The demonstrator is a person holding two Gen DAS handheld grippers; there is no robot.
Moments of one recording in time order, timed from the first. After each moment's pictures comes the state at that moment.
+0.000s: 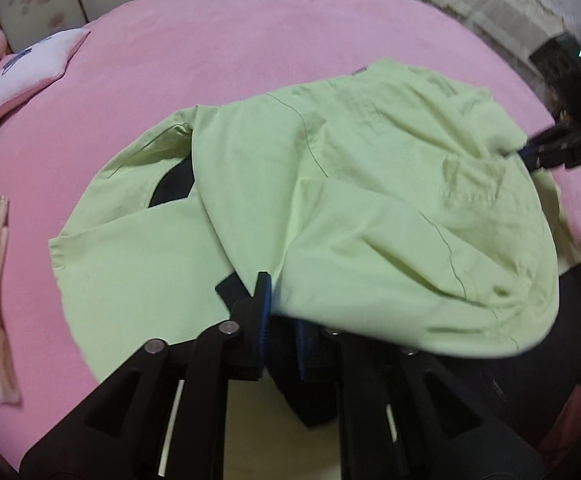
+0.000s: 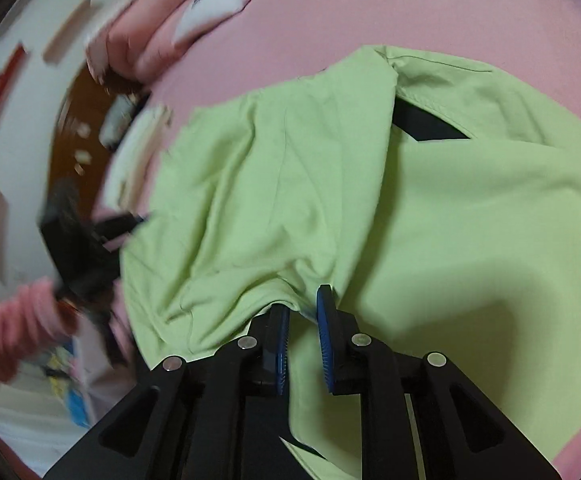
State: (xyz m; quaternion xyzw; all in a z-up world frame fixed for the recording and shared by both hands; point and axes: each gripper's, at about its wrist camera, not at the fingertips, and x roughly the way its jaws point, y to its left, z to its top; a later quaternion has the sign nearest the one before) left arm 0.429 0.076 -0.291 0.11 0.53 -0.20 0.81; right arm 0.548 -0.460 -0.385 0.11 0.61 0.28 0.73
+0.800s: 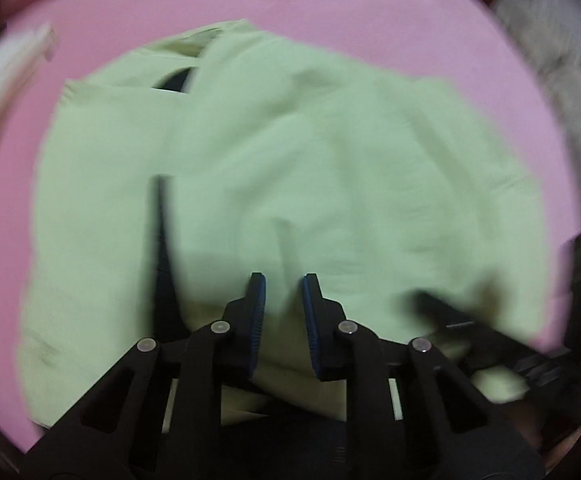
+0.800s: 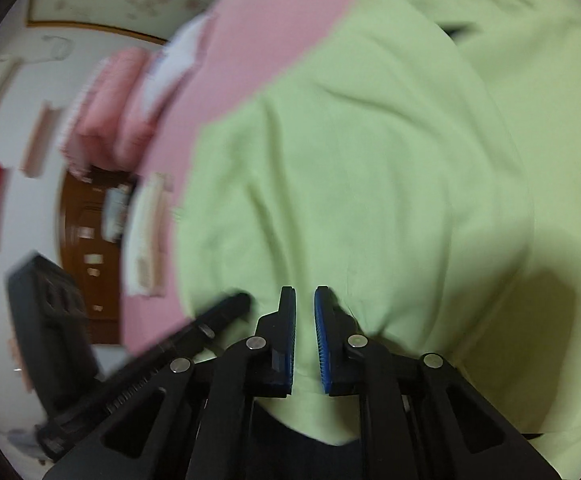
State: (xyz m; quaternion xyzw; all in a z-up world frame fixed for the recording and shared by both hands) left arm 0.411 0.013 -0.298 -0.04 0.61 0.01 0.79; right arm 0.521 -0.409 -0.395 0.28 0.60 0.15 0.73
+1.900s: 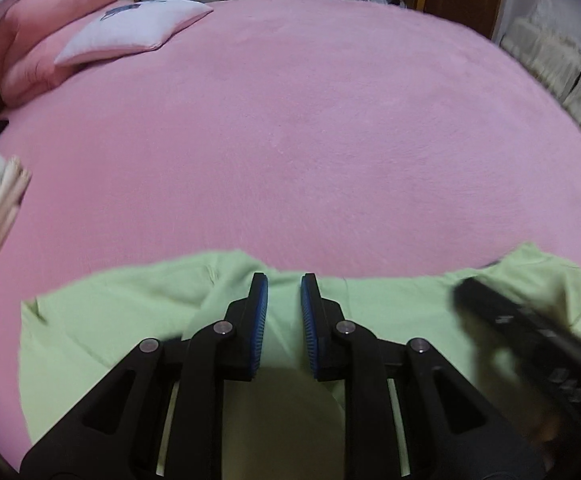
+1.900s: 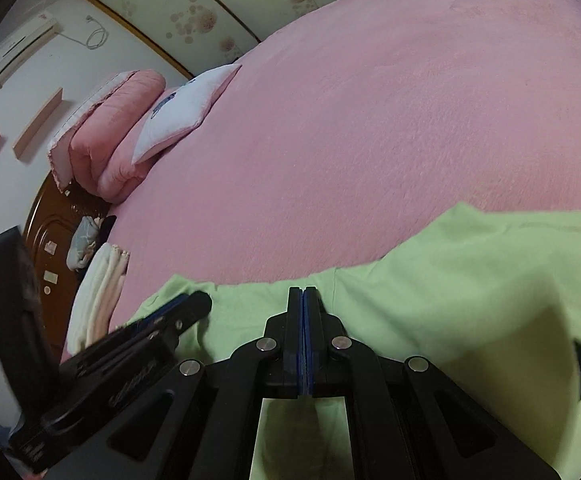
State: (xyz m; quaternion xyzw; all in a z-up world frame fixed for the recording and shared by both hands) left arm 0.579 -0.003 -0.310 0.00 0.49 0.04 0.87; right arm 0.677 -0.374 -0.402 0.21 0.45 0.16 0.85
